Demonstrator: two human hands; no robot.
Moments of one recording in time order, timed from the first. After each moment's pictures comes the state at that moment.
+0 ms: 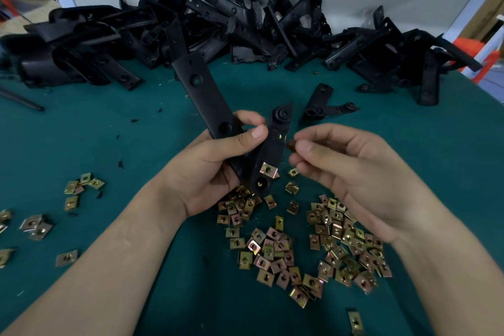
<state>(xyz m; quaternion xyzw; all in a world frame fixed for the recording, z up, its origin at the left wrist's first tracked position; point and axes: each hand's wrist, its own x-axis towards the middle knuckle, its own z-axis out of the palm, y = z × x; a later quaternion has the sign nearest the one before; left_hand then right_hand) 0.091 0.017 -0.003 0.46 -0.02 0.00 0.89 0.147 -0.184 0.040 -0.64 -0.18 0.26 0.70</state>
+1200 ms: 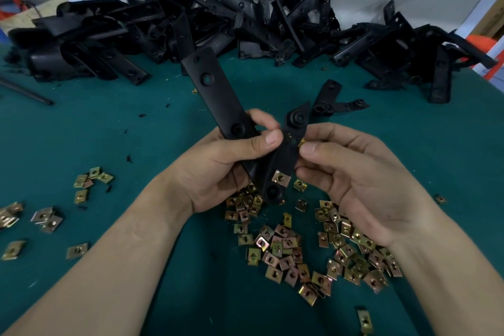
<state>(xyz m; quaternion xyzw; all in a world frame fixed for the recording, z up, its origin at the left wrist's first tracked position) 0.088 0.017 -0.001 0.48 -0.07 -0.04 0.87 0.139 -0.174 0.038 -0.57 -0.18 0.31 0.74</state>
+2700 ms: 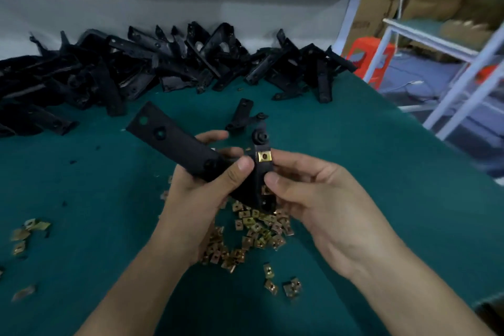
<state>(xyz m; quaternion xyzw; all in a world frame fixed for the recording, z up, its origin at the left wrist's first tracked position) 0.059 -0.078 0.026 0.56 0.01 0.13 0.82 0.072 -0.249 0.074 -0.64 -0.05 0.16 0.75</state>
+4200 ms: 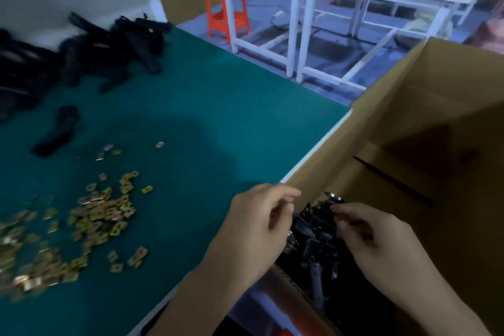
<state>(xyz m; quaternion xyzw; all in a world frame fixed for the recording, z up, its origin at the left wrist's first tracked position) -0.011 -0.331 0.014 0.83 -0.30 -0.05 0.47 -0.111 -0.517 0.012 -0.90 0.21 -0.03 0.38</state>
